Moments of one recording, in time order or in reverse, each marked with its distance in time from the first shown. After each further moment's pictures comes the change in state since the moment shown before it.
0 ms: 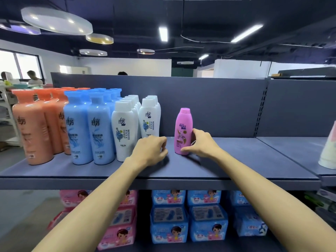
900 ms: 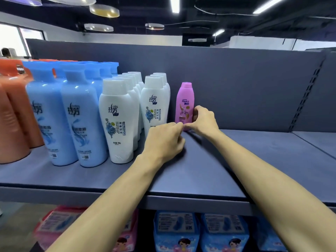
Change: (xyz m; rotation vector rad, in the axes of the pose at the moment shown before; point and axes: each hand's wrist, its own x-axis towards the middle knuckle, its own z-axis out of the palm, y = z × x) left_hand 0.041 -0.001 0.045 -0.017 0.117 -0.038; right_hand 0.121 0.018 0.054 0.086 0.139 0.080
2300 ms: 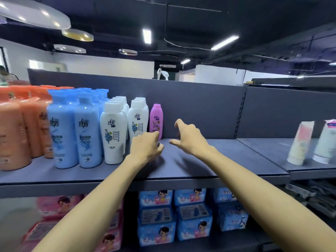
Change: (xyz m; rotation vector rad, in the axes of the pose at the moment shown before) left_hand -0.023 0.028 -0.059 -0.044 -0.037 -0.125; right_hand -0.146 -0.075 -0.086 -0.425 0.010 -0.146
